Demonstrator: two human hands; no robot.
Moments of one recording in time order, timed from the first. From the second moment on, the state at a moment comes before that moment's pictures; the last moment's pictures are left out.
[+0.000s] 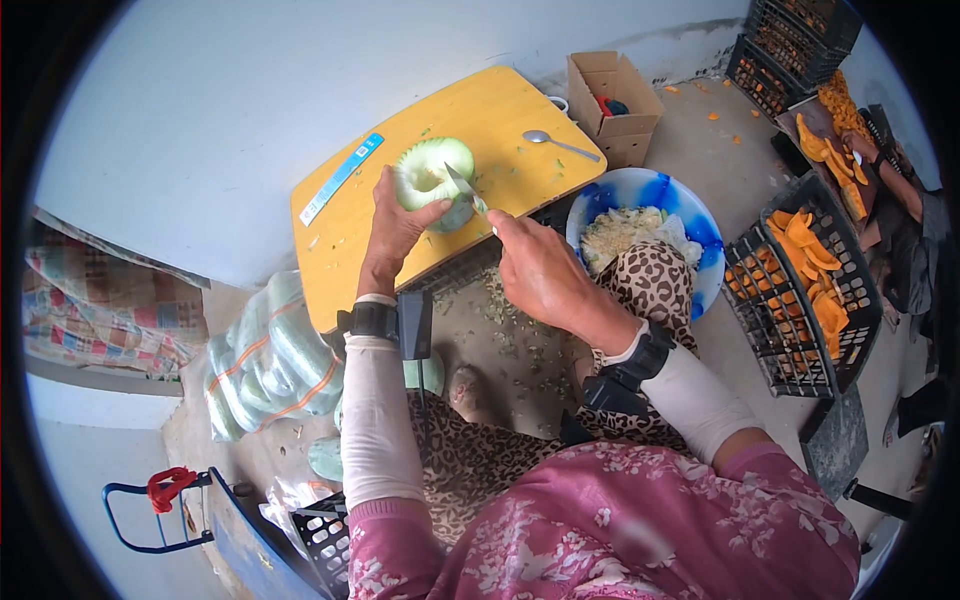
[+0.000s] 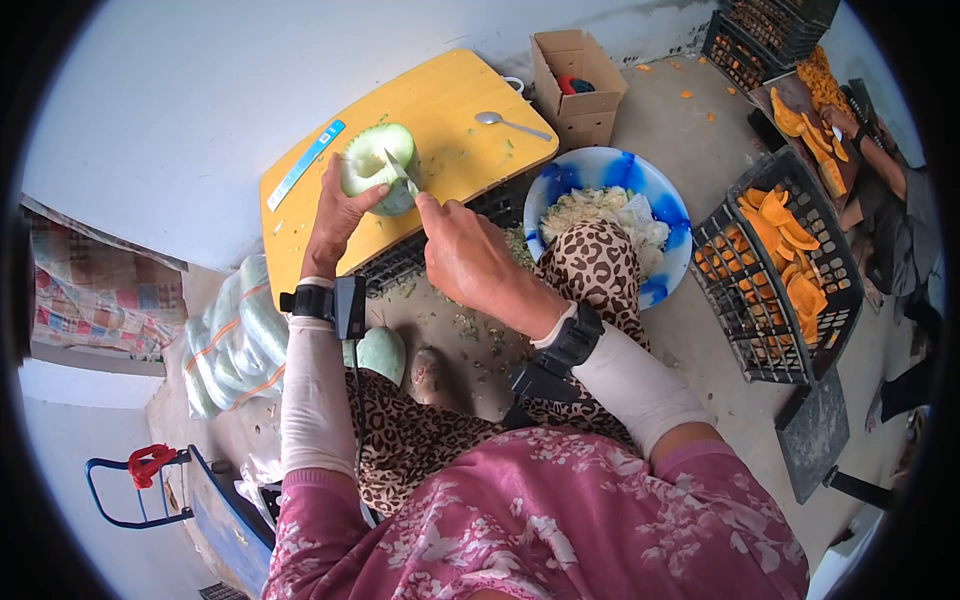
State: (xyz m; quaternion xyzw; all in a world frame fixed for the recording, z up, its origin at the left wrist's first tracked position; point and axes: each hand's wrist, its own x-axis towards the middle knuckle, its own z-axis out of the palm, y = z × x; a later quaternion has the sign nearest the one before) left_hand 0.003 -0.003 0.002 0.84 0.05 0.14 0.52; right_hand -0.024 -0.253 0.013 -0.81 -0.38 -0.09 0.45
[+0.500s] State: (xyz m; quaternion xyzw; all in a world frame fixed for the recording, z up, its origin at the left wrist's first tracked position) left_hand 0.007 0.002 -0.004 0.84 0.07 0.13 0.52; right_hand -0.019 -0.248 0.005 -0.79 -0.38 -0.10 0.47
